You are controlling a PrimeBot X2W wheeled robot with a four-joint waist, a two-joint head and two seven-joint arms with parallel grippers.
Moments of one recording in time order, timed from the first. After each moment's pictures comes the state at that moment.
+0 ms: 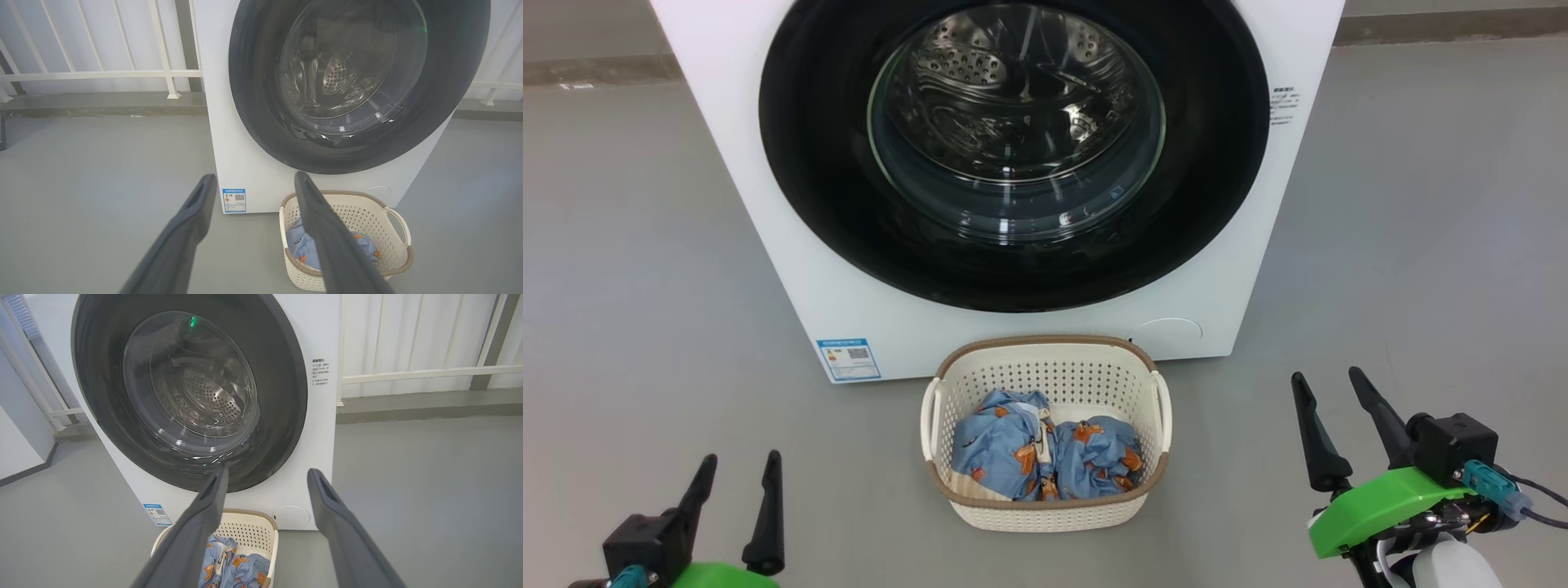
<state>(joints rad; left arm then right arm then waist) -0.04 0.24 -0.16 0.23 -0.38 0.05 -0.23 -0.16 -0.05 -0.05 0.29 0.18 0.13 -0.19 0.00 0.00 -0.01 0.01</state>
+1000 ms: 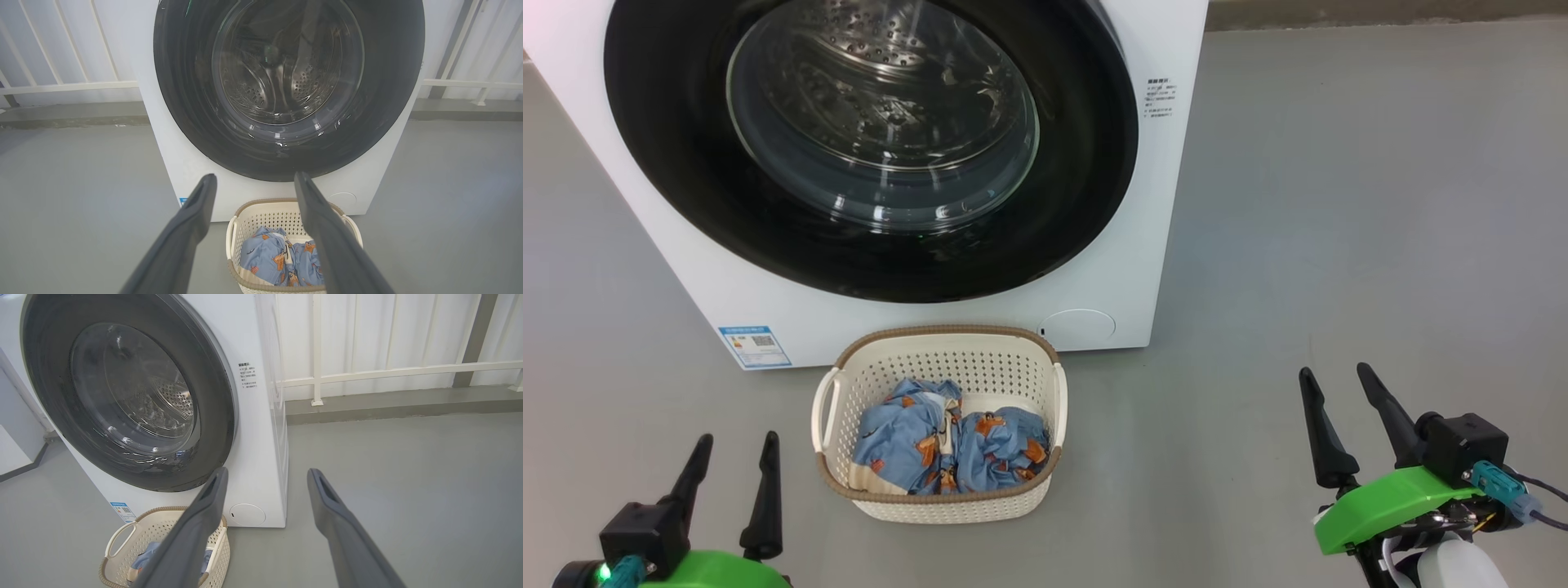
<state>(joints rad) -0.06 0.23 -0.14 0.22 -0.34 0.04 -0.25 -0.17 -0.05 -0.07 0.29 0.19 0.13 -0.20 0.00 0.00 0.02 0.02</state>
